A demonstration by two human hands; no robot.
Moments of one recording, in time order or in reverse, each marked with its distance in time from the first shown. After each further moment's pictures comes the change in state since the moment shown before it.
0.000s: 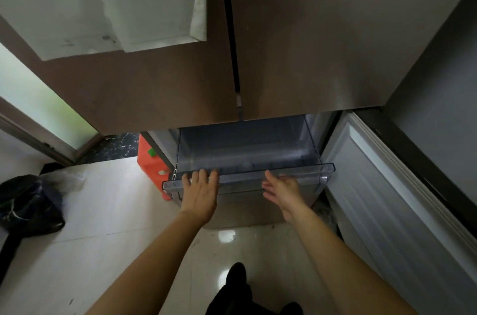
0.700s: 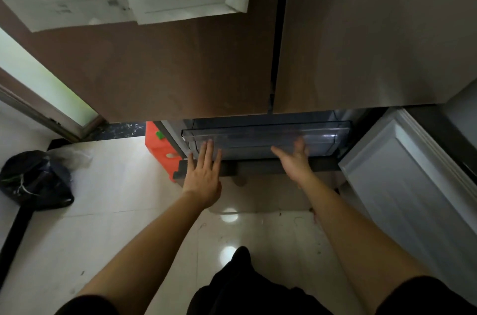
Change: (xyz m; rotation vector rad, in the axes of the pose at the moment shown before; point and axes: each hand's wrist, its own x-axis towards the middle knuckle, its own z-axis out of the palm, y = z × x) left_hand 0.038 -0.053 0.036 0.145 -0.130 0.032; right_hand 0.091 -0.018 0.031 -0.570 0.027 -0.222
